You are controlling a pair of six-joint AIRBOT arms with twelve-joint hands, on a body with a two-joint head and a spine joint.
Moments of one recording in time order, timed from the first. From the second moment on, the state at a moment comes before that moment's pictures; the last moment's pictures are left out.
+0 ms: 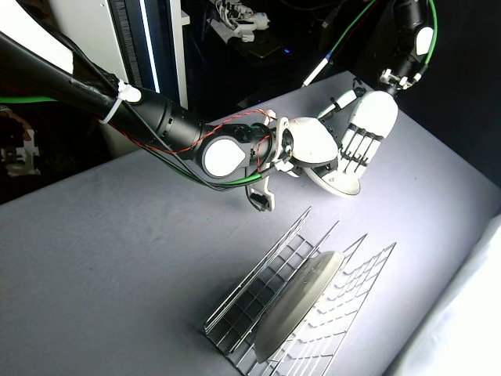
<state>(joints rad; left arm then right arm) 0.64 -1.03 1.57 1.46 -0.91 -0.14 -0.44 -1.36 1.23 -0.64 0.52 -0.53</state>
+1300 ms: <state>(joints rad) 0.47 -0.97 1.61 1.52 -0.85 -0.13 -0.31 -1.01 0.85 -0.22 0.50 -0.53</state>
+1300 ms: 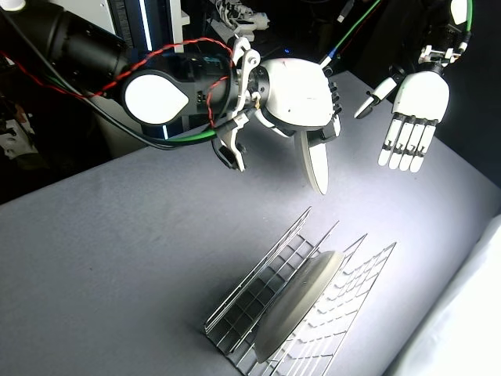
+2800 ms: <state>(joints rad) 0.45 -0.91 1.60 1.54 -0.93 -0.22 -0.28 -0.86 0.92 0.25 0.46 -0.52</state>
